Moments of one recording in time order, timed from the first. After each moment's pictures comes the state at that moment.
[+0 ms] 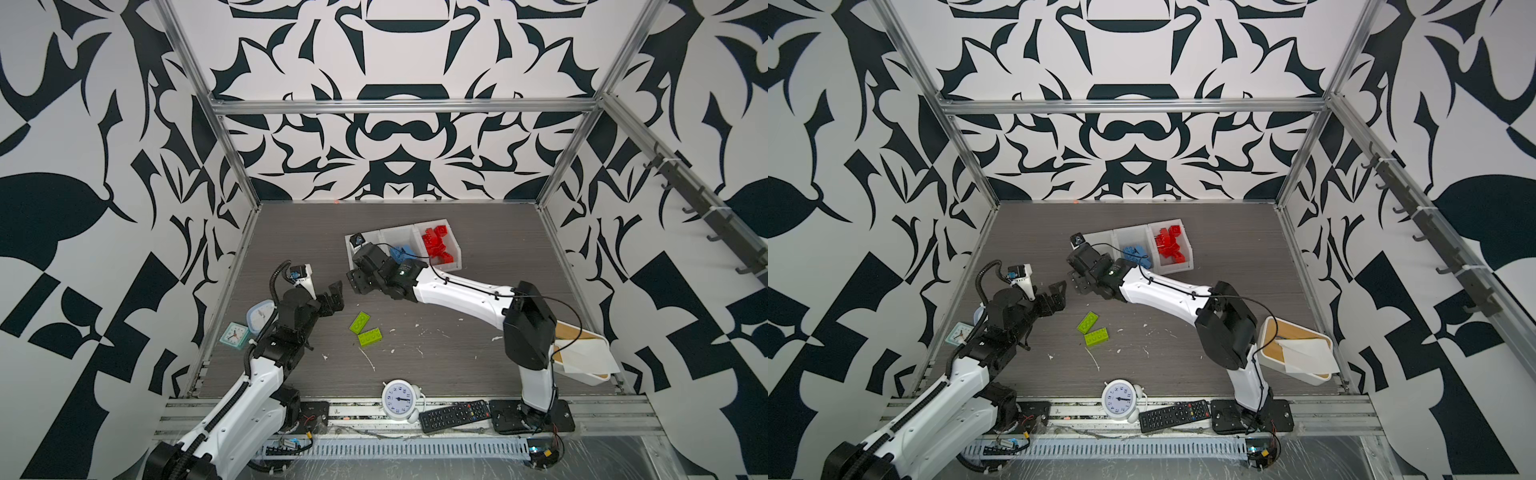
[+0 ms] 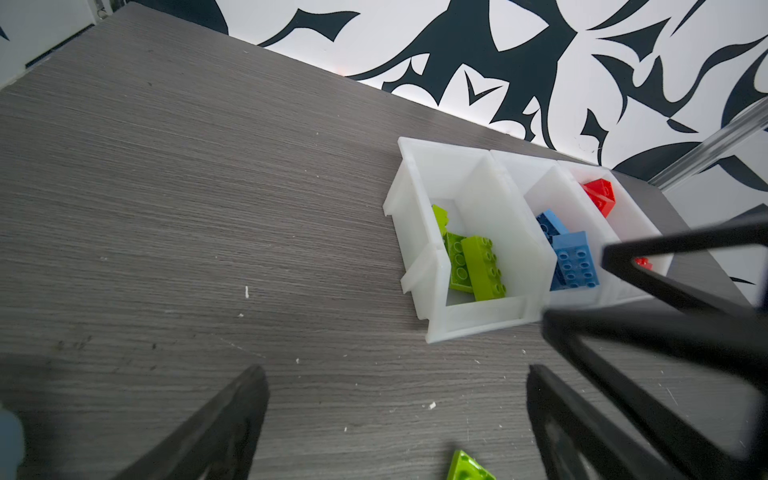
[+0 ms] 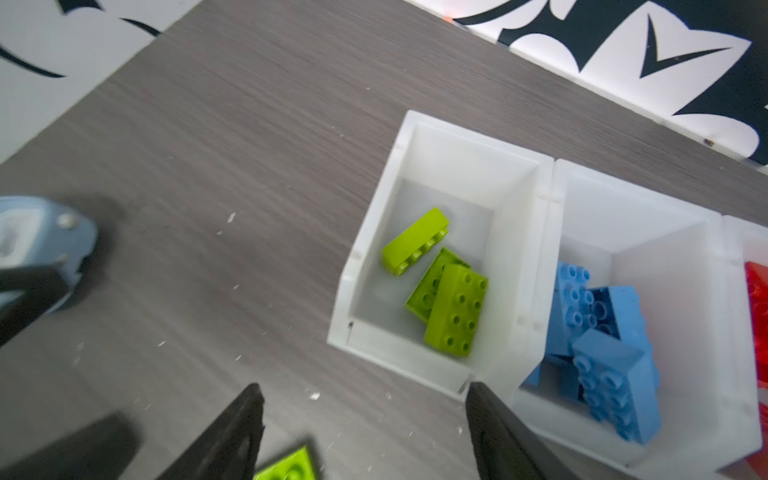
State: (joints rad) left arm -0.34 0.79 0.34 0.05 -0.10 -0.42; right arm 1.02 1.93 1.62 -0.47 0.29 0.31
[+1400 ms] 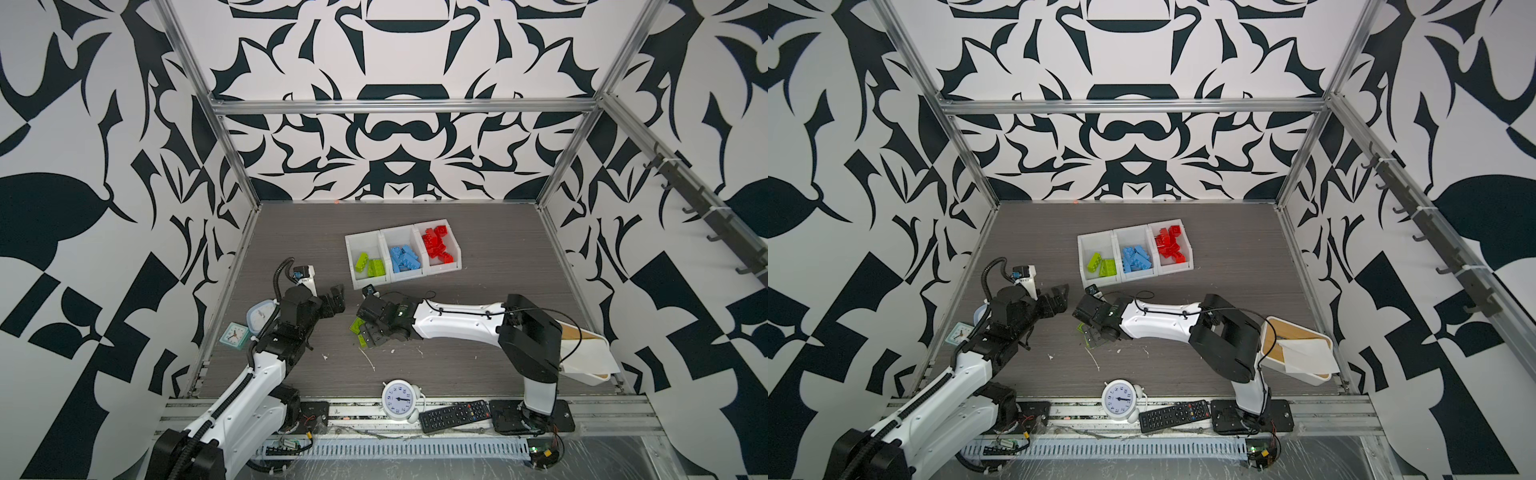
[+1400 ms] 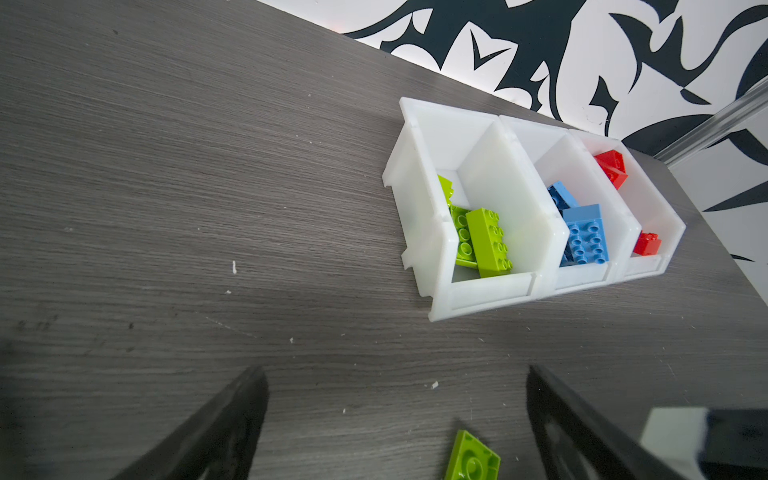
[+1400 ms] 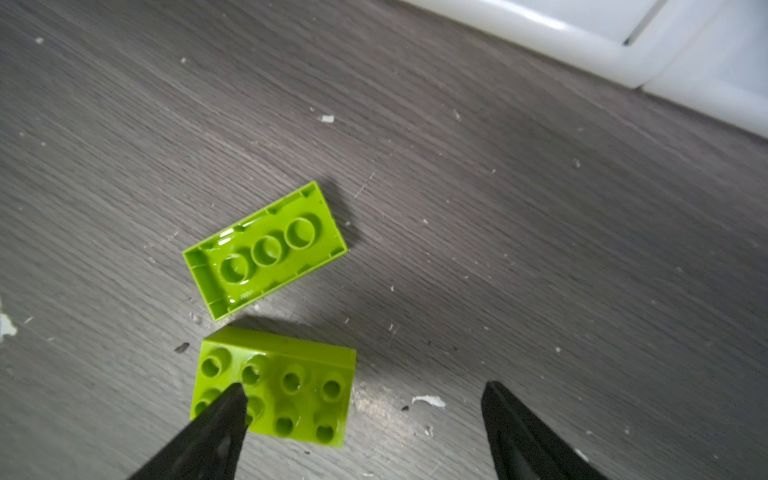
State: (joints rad) left arm -0.32 0.85 0.34 0.05 -0.03 -0.43; right arm 1.14 1.92 1.32 -0.54 0.23 0.55
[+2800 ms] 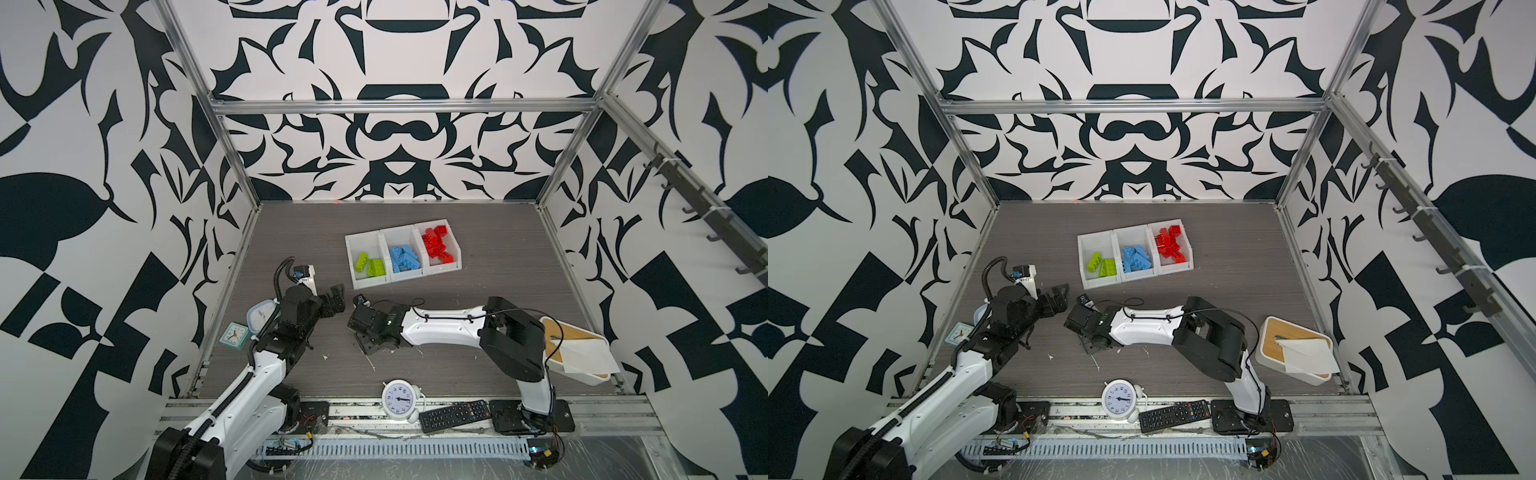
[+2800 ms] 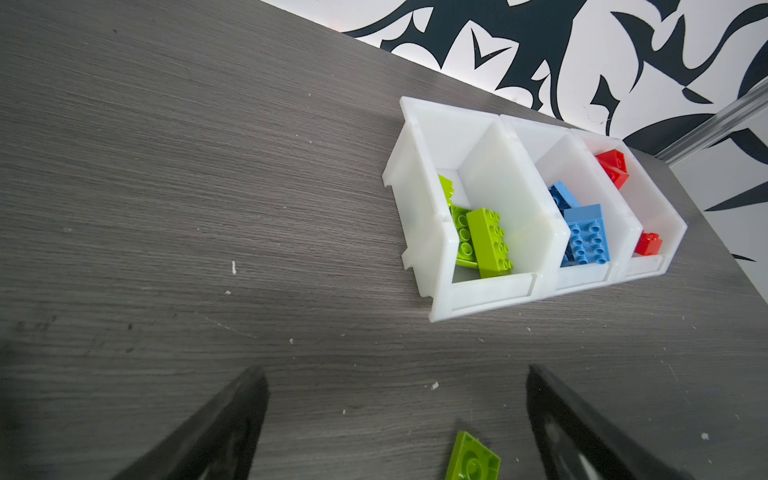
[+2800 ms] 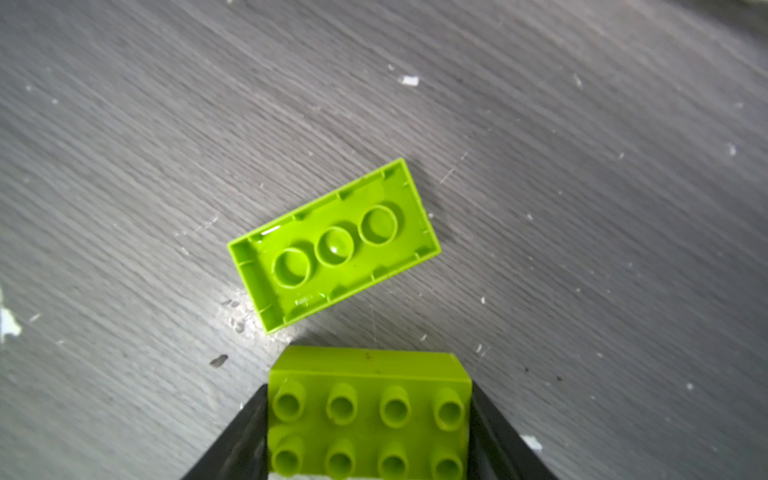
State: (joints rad) left arm -0.32 0.86 0.34 0.05 -0.03 -0.43; right arm 1.18 2.00 1.35 -0.50 0.21 0.57
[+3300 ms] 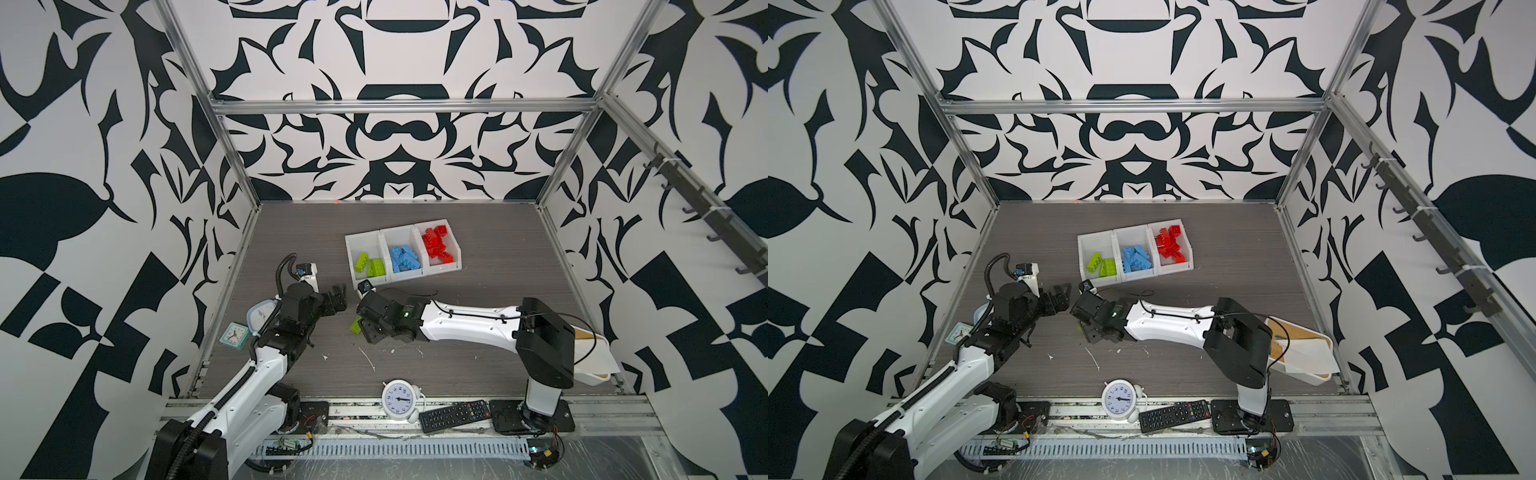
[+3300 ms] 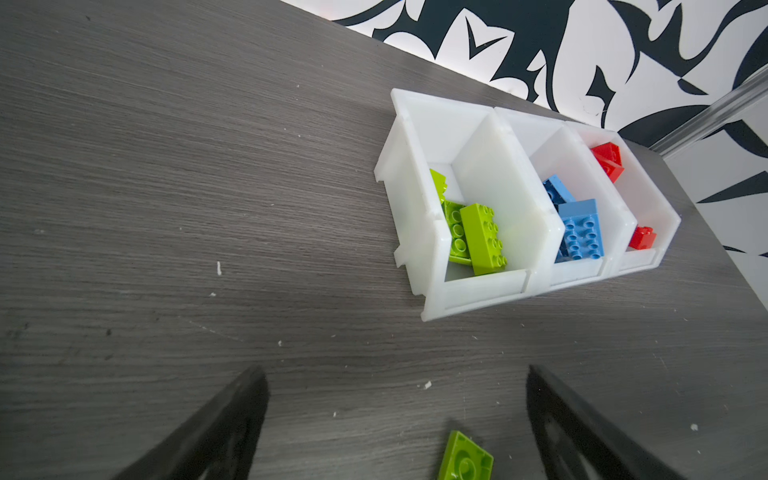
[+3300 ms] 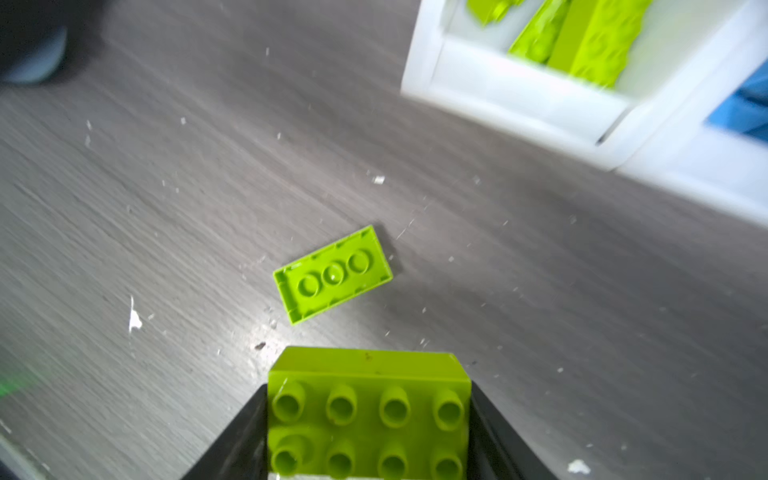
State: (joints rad) left arm -0.32 0.90 0.37 0.05 0.00 -0.43; right arm 1.13 1.83 1.31 -0.48 0.23 0.50
